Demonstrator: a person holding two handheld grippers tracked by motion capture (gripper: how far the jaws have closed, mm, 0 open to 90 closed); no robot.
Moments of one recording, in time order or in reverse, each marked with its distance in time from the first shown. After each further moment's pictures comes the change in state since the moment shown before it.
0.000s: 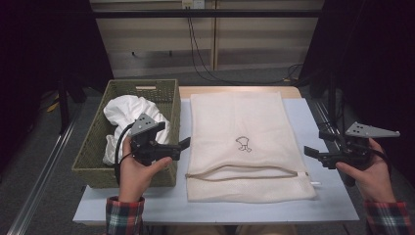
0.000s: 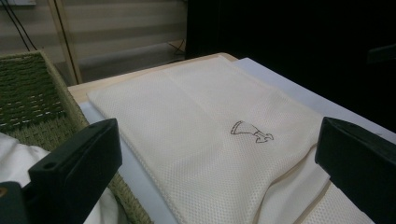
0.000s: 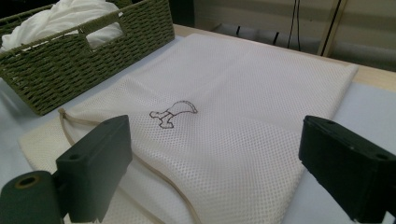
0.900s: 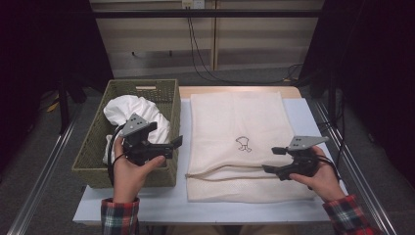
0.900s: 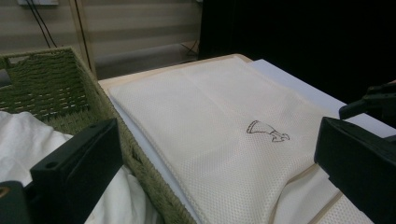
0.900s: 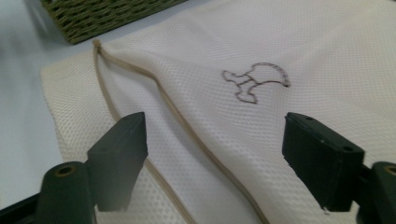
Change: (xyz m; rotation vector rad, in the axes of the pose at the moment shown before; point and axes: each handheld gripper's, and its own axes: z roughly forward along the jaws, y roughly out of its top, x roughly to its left) left arm 0.011 -0.005 -0.009 -0.007 0.044 -0.026; right arm 0.058 -0.026 0.098 0.214 0.201 -0.193
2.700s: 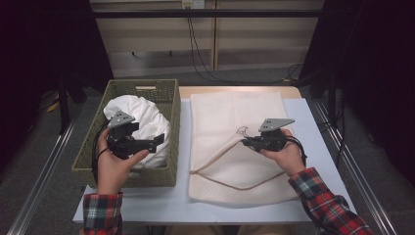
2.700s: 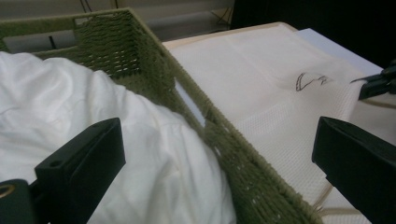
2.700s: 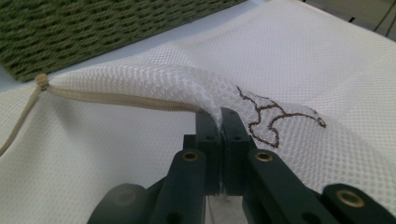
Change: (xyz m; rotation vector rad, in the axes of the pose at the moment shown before) left arm 0.048 0.000 -0.015 0.151 0.131 -0.026; right arm -0.021 0.051 0.062 -0.043 -0.041 -0.004
